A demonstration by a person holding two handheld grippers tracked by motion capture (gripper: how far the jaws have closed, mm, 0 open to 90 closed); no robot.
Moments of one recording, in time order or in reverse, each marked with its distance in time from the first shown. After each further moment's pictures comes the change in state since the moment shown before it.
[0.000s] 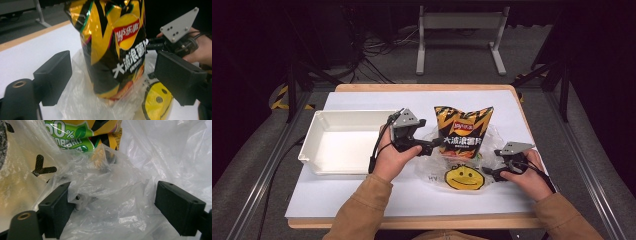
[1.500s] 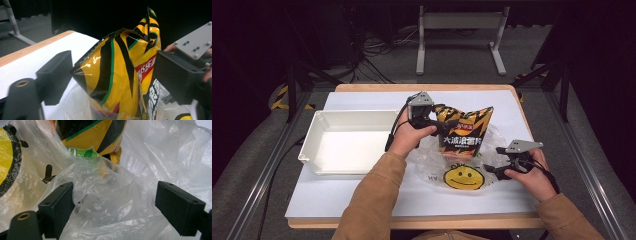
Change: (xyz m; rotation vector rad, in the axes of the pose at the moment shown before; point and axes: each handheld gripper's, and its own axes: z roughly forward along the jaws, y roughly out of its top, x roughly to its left) left arm 0.039 0.021 0.070 -0.067 -0.149 0.012; right arm -0.001 0.006 -0.015 -0.081 0.025 0.034
